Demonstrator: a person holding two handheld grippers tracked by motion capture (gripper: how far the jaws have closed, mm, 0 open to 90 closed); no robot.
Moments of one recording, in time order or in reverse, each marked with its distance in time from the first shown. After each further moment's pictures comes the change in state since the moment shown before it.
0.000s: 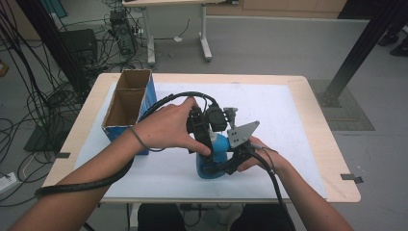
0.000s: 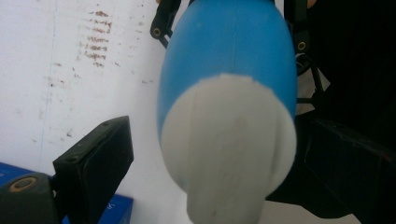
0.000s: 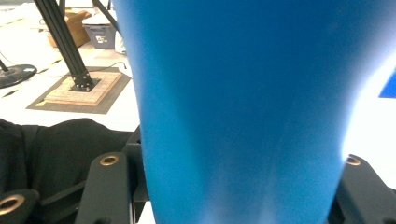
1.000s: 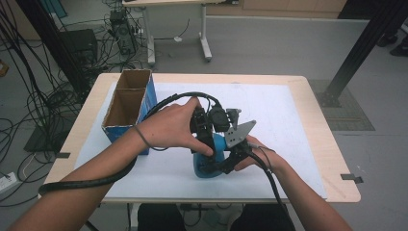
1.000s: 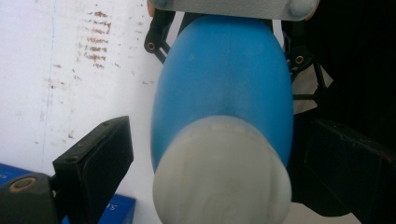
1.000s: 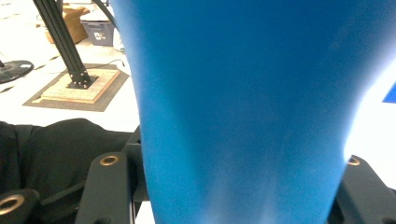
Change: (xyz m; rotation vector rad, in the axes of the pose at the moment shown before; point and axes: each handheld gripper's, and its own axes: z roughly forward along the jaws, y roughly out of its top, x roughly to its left) left arm 0.000 0.007 0.003 0.014 0.005 0.009; right arm -0.001 0.005 0.005 0.006 -0.004 -0.013
